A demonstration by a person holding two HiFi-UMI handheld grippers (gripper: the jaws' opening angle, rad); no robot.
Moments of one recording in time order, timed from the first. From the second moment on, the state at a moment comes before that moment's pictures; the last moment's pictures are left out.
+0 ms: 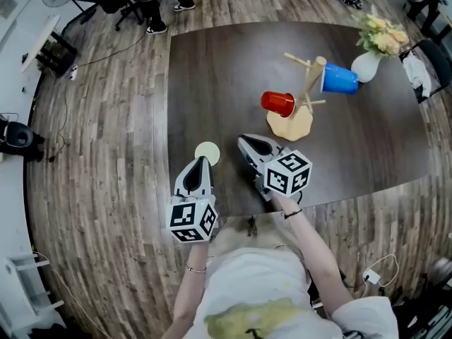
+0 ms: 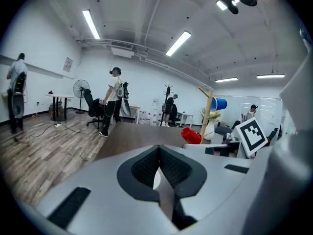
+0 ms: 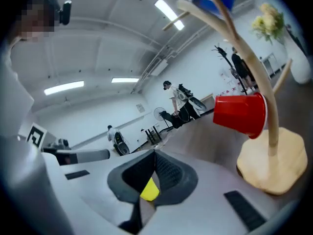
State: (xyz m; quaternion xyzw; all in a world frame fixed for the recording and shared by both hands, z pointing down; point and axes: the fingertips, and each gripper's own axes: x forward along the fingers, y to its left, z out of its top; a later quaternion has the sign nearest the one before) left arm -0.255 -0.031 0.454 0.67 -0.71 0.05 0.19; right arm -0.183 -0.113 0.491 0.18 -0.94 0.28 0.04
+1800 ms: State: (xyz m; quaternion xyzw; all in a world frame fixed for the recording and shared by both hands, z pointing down) left arm -0.344 0.036 0.480 0.64 -0.74 0.05 0.22; right arm -0.306 -0.053 0.571 0.15 -0.96 0.09 0.21
